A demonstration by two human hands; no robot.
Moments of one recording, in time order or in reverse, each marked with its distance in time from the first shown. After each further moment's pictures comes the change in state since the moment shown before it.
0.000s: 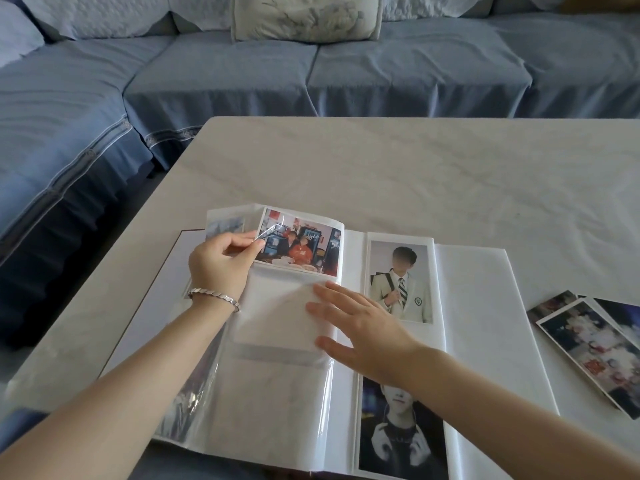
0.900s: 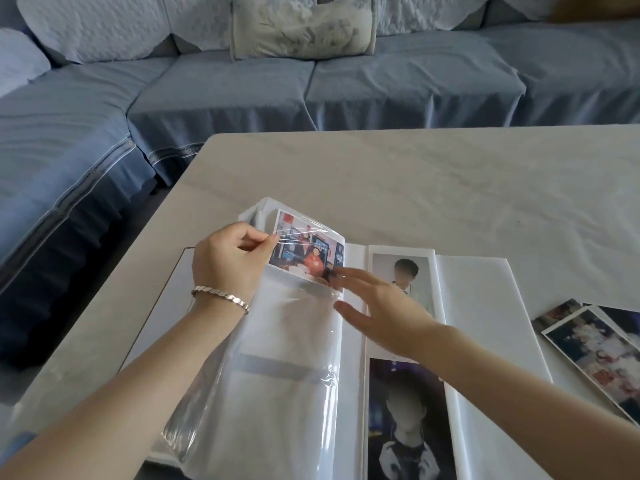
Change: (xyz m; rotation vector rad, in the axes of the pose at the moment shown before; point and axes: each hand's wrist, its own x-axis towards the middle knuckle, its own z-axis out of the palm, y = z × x) left_hand 0.010 0.052 -0.010 0.135 -0.009 0.162; right_hand 0.014 0.017 -0.033 0.160 0.130 0.149
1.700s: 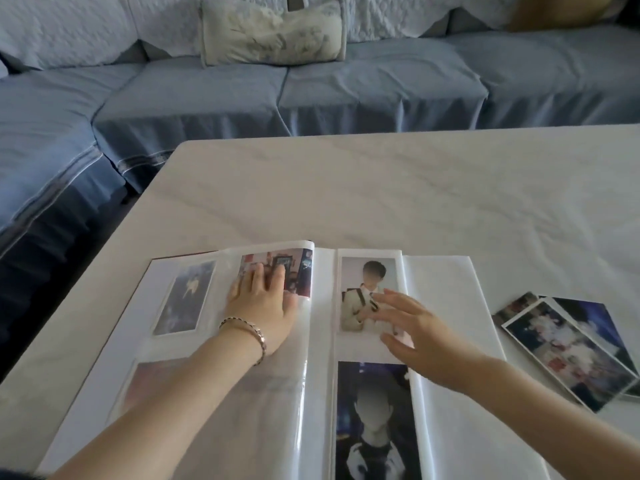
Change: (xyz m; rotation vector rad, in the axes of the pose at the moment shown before) left_hand -0.043 0.010 0.043 0.681 -0.864 -0.009; right_hand -0.066 0.060 -0.011 0.009 0.017 0.064
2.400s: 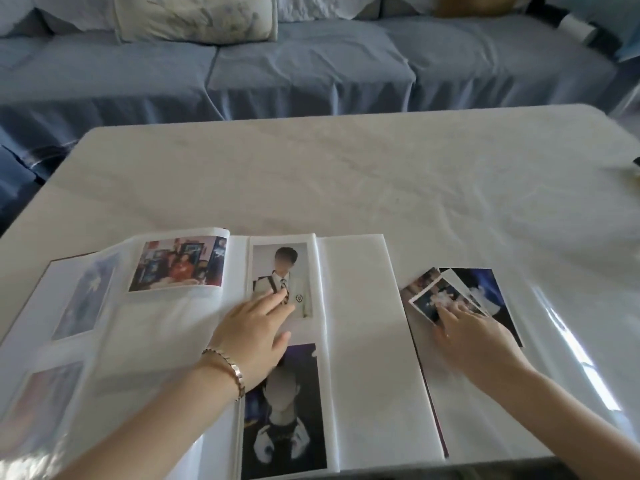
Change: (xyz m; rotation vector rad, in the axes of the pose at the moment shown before) left_hand -0.037 0.087 0.037 -0.013 0.004 0.430; right_hand -0.112 0.084 -0.047 -0.671 0.081 0.525
